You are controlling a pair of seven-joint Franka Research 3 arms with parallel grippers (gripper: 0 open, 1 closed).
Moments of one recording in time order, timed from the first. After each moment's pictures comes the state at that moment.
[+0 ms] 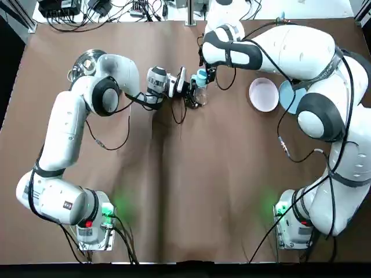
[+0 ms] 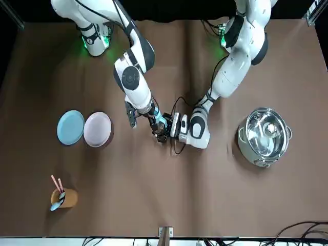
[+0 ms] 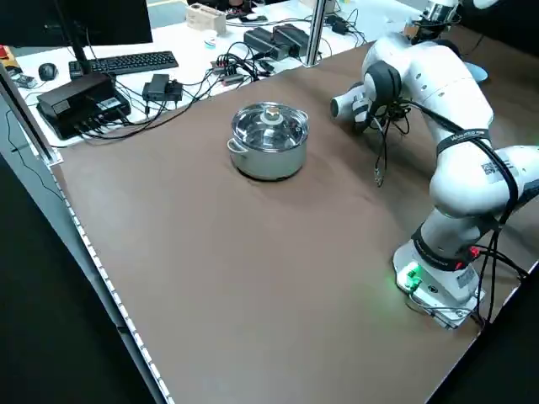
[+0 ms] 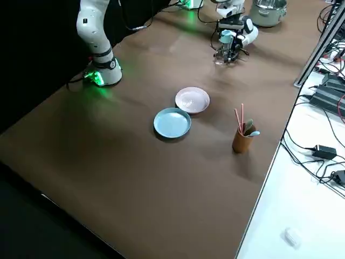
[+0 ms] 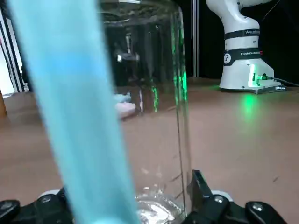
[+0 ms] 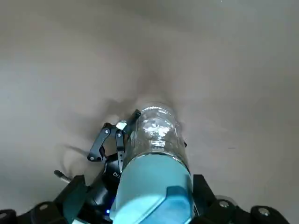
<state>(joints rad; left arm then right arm) -0.30 1.18 -0.37 -1.36 -1.43 2.04 2.58 0.70 0.50 -0.03 -1.63 0.19 2.20 1.79</state>
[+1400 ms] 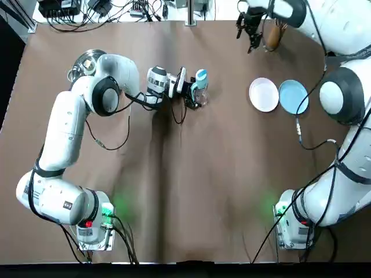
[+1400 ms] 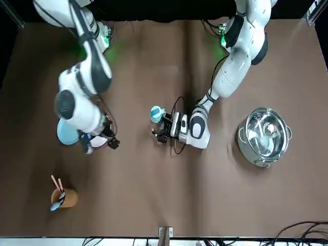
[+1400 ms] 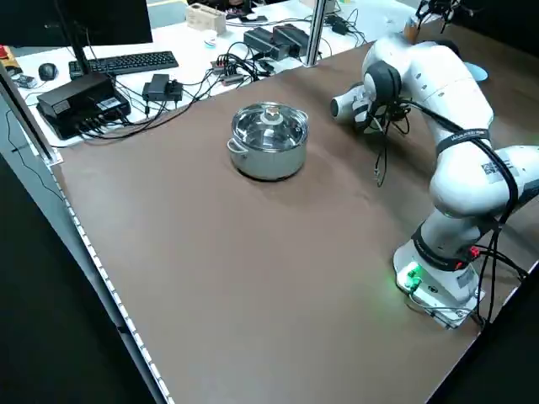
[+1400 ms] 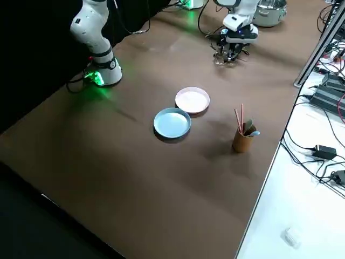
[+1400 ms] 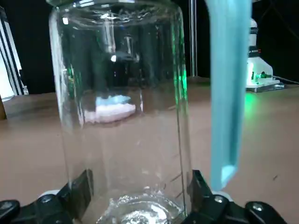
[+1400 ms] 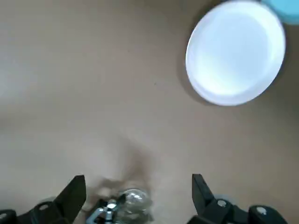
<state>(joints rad) -0.30 1.18 -0.37 -1.36 -1.43 2.04 2.60 0.32 0.42 -0.04 -1.53 0.20 1.84 1.17</state>
